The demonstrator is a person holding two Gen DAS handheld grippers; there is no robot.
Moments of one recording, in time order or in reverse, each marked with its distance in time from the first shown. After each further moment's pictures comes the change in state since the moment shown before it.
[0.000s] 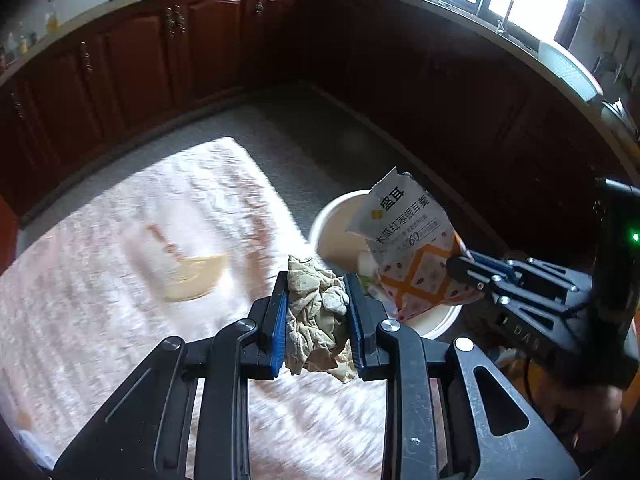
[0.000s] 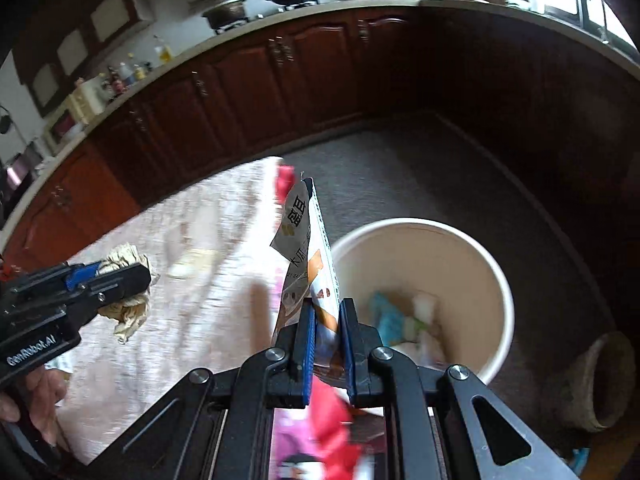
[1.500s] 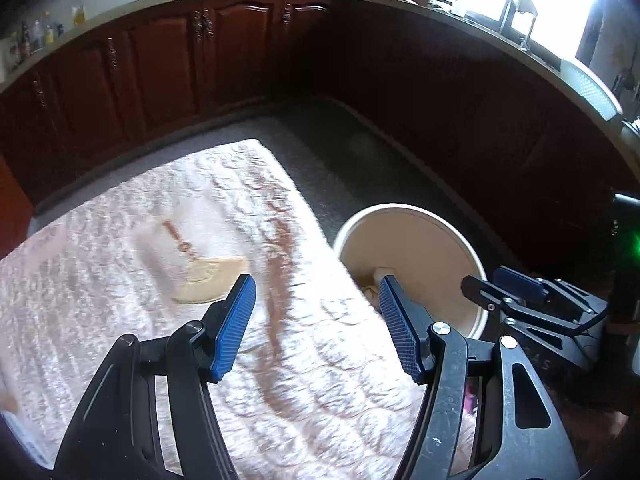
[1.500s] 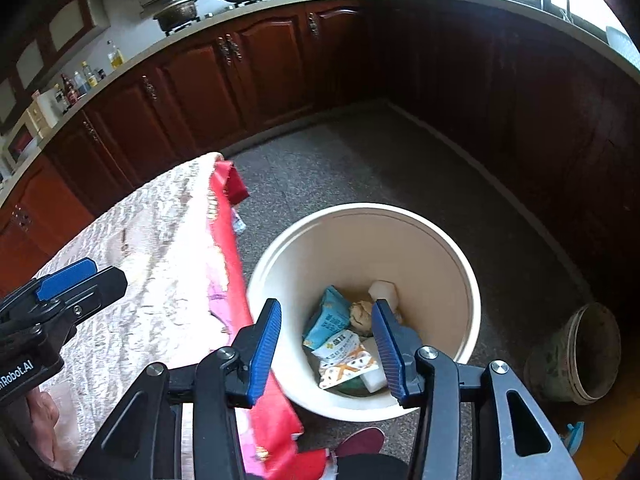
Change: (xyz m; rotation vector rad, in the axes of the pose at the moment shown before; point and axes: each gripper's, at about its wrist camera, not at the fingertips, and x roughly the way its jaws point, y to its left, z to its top) left arm 0.007 0.024 -0.015 -0.062 -0.067 0.093; right arm 0.018 -0.007 -0.006 0.059 0.004 -0.110
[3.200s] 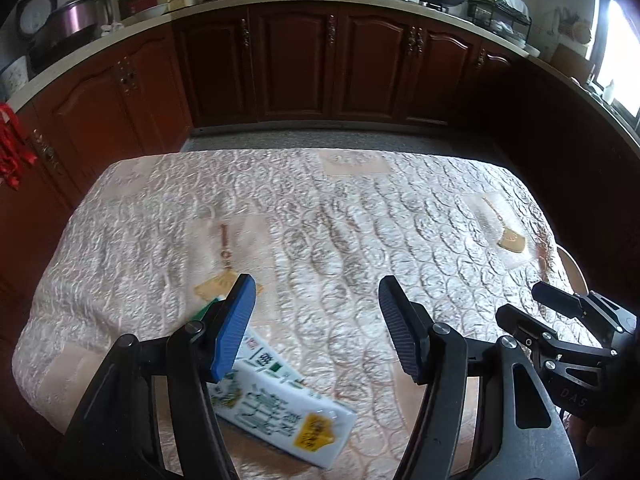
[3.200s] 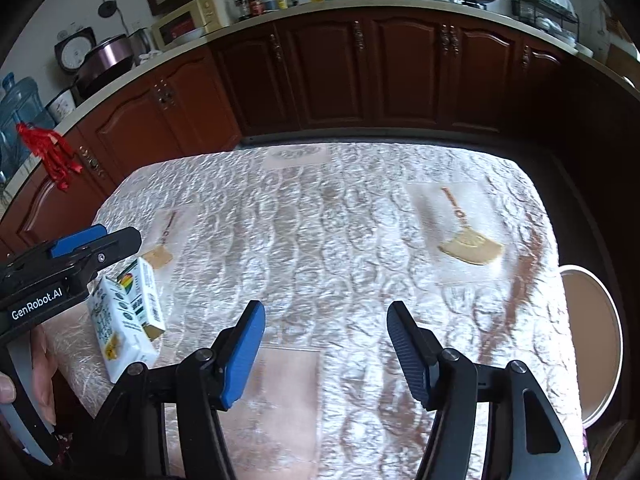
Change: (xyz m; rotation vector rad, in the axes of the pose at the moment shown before) left arm -0.168 0.234 -0.126 -0.380 -0.054 0.404; right arm -0.017 0.291 -0.064 -0.452 0.067 0.347
